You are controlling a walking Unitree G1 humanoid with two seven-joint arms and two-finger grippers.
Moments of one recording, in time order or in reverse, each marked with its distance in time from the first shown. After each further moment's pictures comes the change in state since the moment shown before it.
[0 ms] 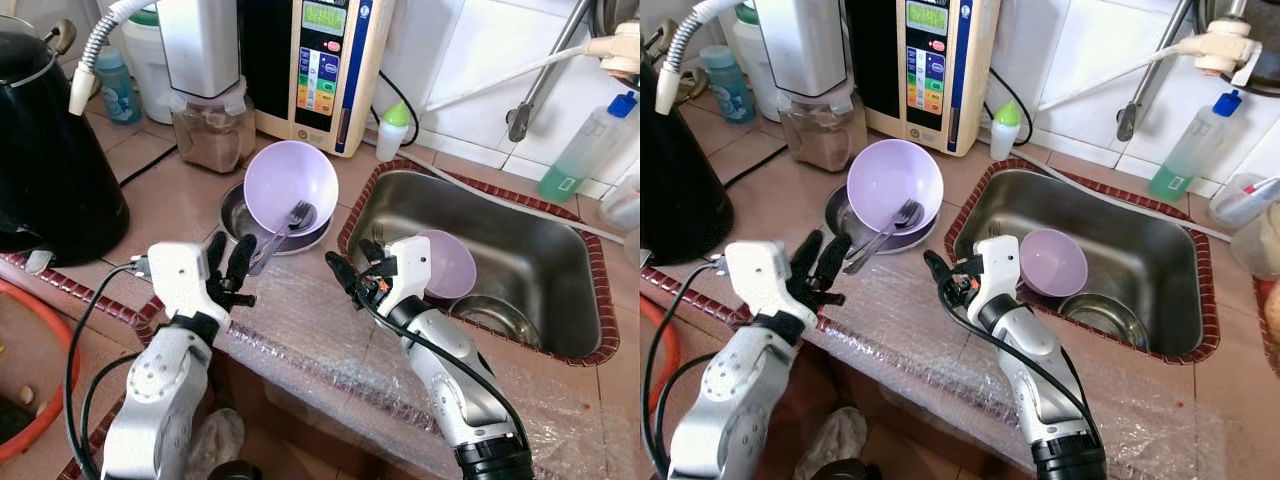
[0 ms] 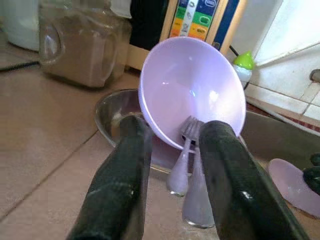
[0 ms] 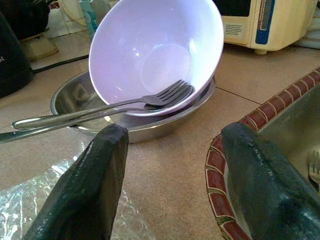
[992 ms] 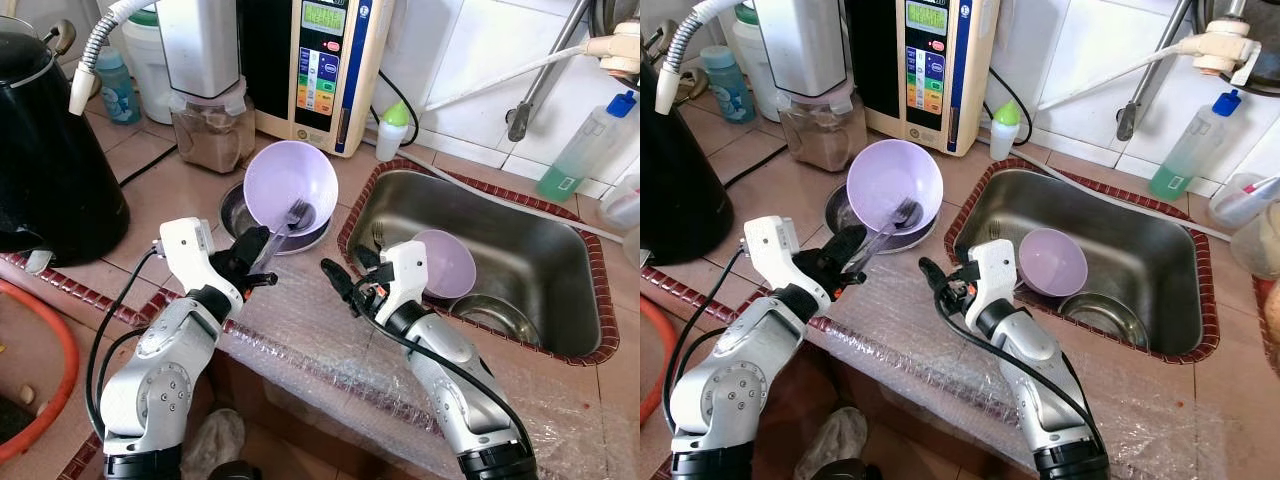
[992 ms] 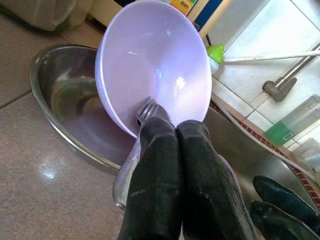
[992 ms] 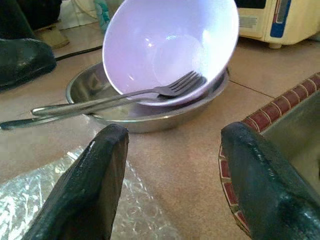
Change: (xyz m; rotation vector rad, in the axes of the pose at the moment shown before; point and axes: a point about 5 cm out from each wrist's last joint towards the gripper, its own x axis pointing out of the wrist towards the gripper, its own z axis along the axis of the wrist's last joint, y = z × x) left arm 0.031 -0.008 0.005 -0.381 0.160 -0.116; right arm -0.004 0.005 -0.002 -0.004 0.028 0.041
